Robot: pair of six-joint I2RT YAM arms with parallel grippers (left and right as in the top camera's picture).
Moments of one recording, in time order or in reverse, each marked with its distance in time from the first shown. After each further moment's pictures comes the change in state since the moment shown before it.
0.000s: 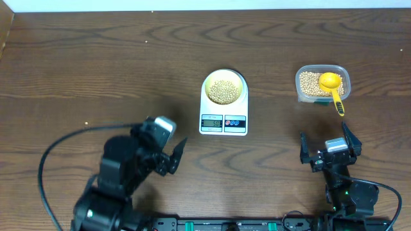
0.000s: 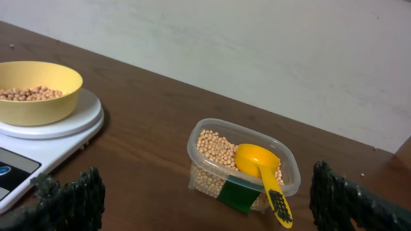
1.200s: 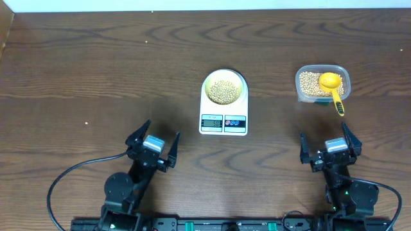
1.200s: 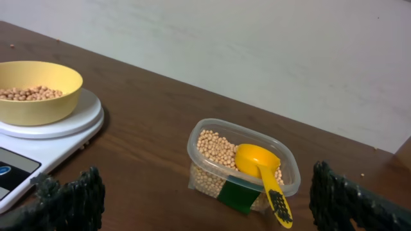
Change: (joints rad) left arm 0.118 -0.398 -0.596 0.700 0.000 -0.006; right arm 0.000 0.000 0.000 0.000 0.000 0.000
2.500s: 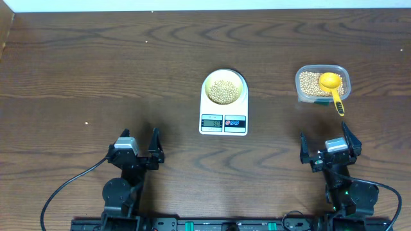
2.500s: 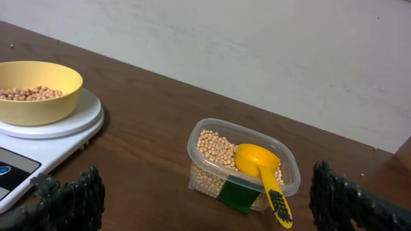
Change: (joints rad) left arm 0.104 -0.184 -0.068 -0.158 -0.200 -0.335; right arm 0.000 0.000 0.000 0.000 0.000 0.000
